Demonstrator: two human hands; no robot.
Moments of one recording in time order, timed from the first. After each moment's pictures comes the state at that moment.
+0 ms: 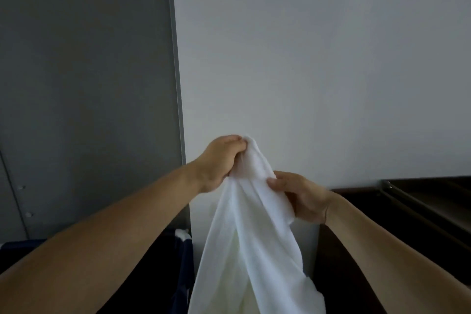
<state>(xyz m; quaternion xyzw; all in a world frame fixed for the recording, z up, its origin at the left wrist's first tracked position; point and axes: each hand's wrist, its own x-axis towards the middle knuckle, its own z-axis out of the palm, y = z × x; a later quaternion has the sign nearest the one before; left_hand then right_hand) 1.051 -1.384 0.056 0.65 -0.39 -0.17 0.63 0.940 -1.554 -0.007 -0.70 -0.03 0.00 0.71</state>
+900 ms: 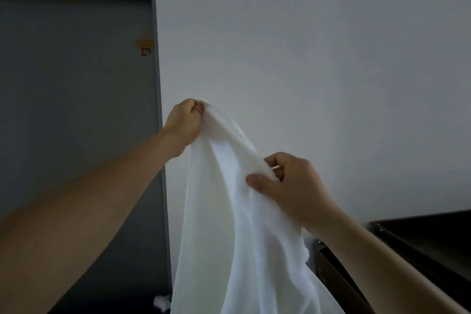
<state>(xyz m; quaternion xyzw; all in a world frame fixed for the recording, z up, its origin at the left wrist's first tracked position) 1.135 -1.413 0.199 0.71 -0.39 0.25 0.53 0.906 -1.514 0.102 -0.82 0.10 -0.40 0.40</state>
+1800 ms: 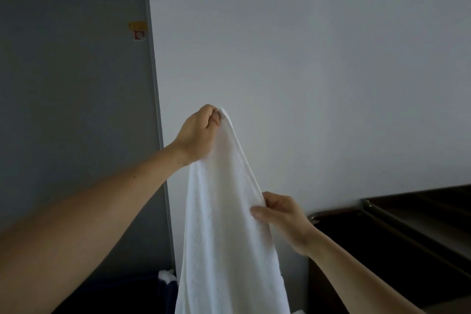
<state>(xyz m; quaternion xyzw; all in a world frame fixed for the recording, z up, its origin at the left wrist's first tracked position) 1.081 -1.401 0.143 0.69 -0.51 0.24 0.45 0.913 -1.525 0.005 -0.77 0.06 -0.29 0.57</state>
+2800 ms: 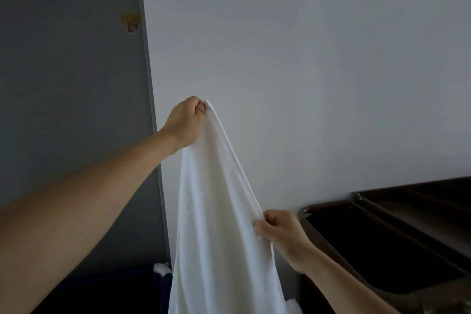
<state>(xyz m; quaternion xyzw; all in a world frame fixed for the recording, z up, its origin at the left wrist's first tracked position) 1.103 -1.403 0.151 0.74 -0.45 0.25 0.44 0.909 -1.530 -0.046 -0.78 0.15 -0.29 0.53</state>
